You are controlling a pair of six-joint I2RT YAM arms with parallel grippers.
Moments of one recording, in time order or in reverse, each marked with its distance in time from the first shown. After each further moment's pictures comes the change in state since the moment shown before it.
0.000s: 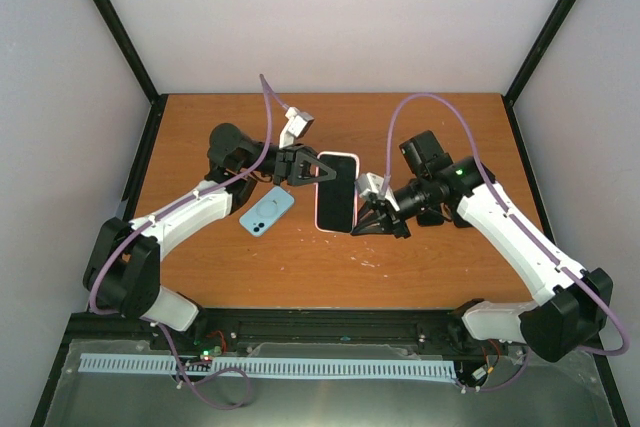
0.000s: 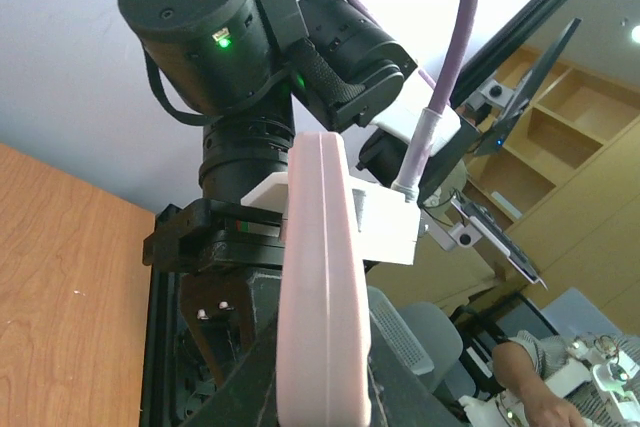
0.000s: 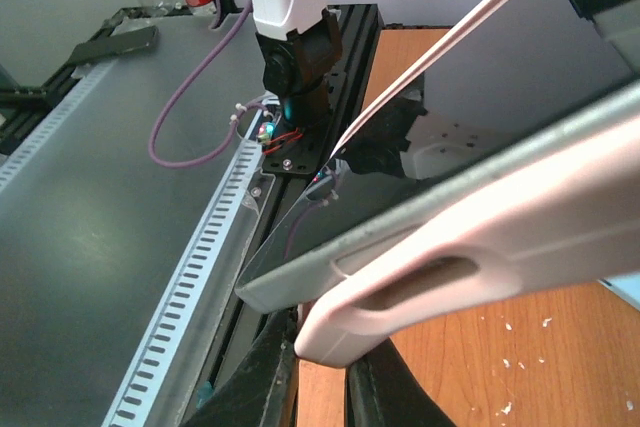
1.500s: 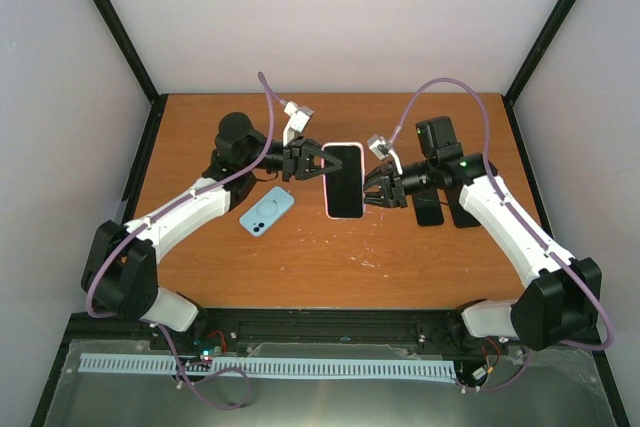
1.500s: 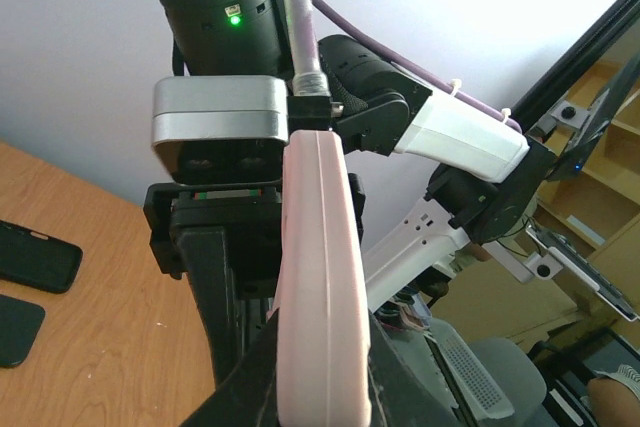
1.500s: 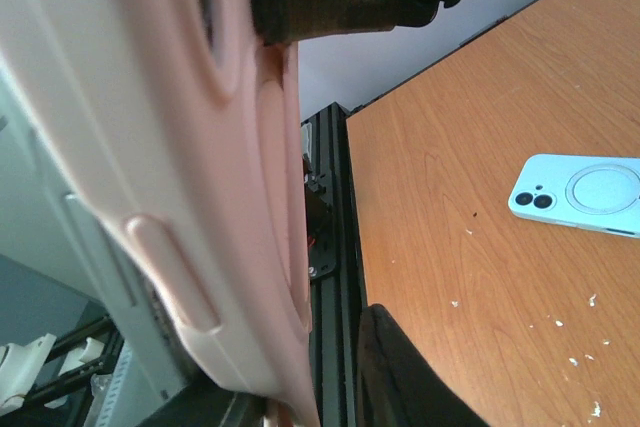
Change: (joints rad) left arm -0.007 -0.012 0.050 -0.290 -0.122 0.323; right arm -0.135 0.045 -0.049 0.351 -0.185 0.678
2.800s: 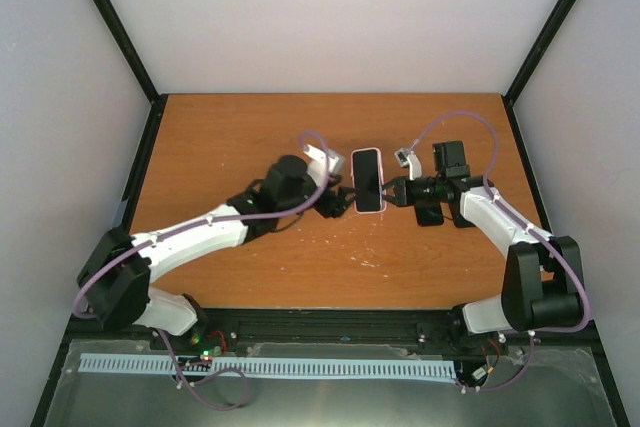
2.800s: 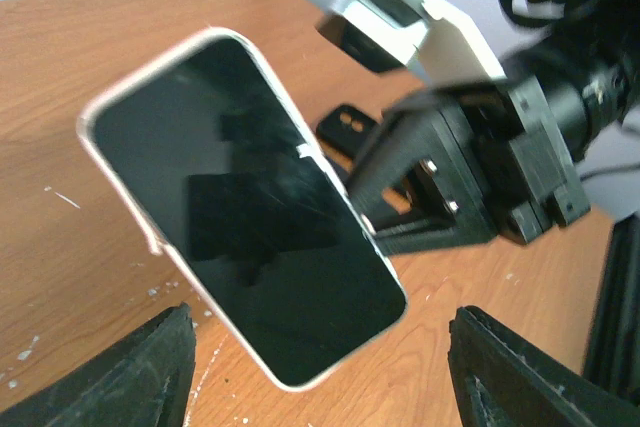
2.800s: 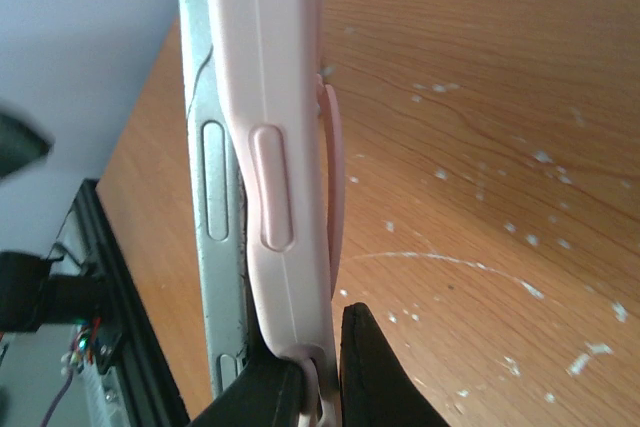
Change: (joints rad) left arm -0.234 -0.073 -0.112 -0.545 -0.991 0.534; right arm -0.188 0.080 -0.297 0.330 0.368 0.278
